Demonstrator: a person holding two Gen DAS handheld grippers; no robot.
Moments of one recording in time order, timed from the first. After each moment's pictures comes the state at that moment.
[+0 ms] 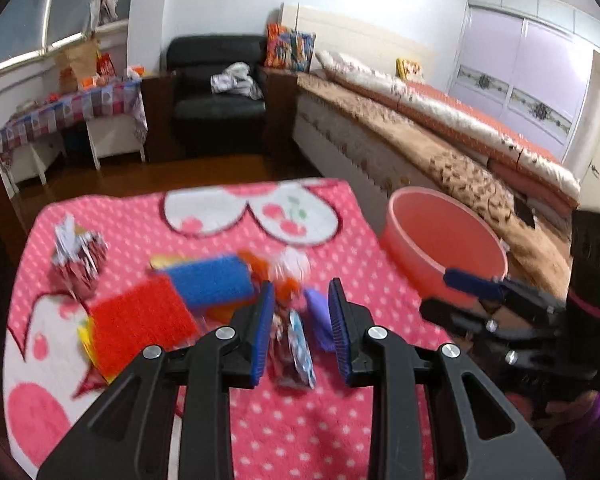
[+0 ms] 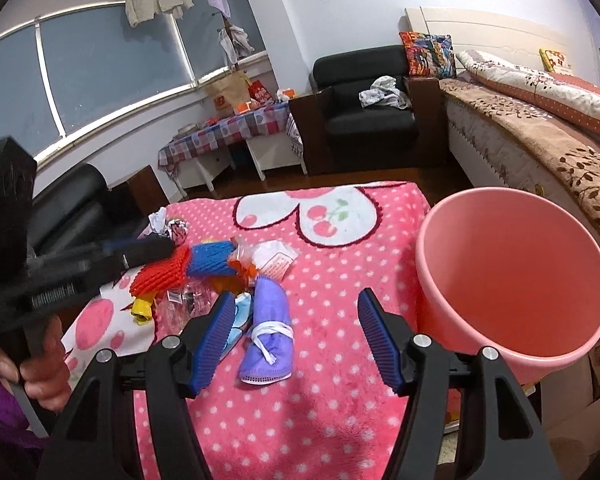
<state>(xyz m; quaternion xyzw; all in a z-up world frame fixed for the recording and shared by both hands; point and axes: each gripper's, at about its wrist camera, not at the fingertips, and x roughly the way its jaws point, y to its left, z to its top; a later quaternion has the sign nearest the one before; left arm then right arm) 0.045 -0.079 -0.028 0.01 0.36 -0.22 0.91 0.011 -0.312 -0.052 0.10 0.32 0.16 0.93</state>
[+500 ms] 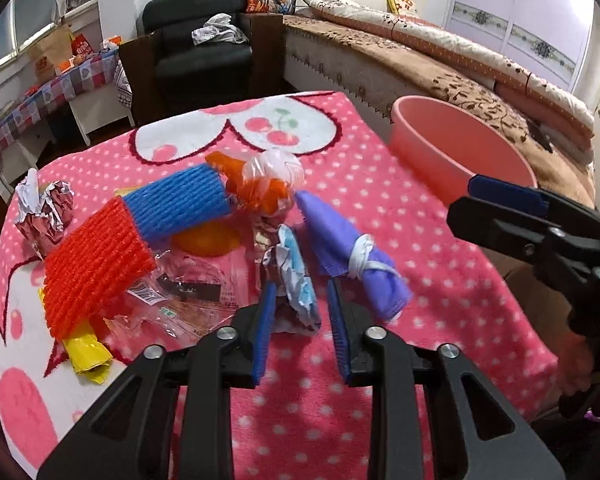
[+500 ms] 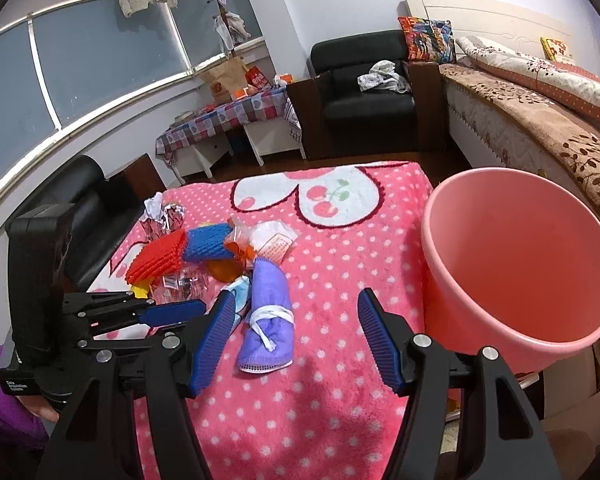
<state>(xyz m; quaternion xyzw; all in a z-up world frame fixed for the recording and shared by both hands) 0.048 -0.099 -0.088 0.08 0.44 -0.21 0.87 0.016 -0.306 -0.066 0.10 0.35 0.16 0.92</state>
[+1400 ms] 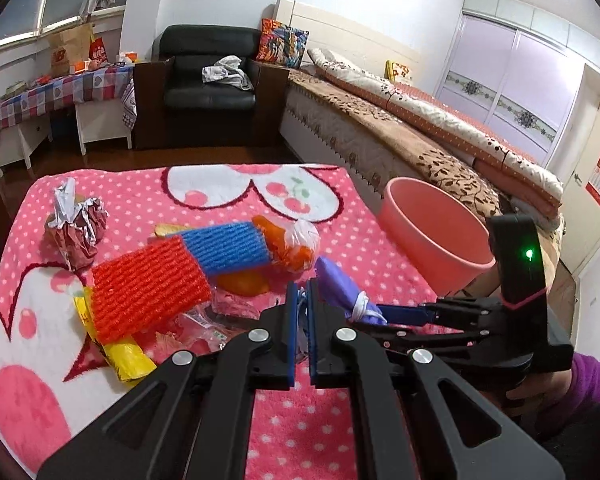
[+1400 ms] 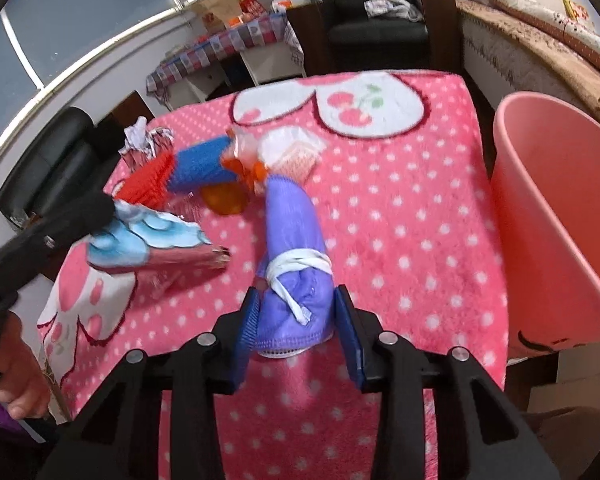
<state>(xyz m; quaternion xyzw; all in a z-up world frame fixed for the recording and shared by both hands) 0.036 -0.040 -0.039 -0.02 0.36 -0.25 0.90 0.054 -0.259 -0.115 0.09 0.47 0.17 0.86</state>
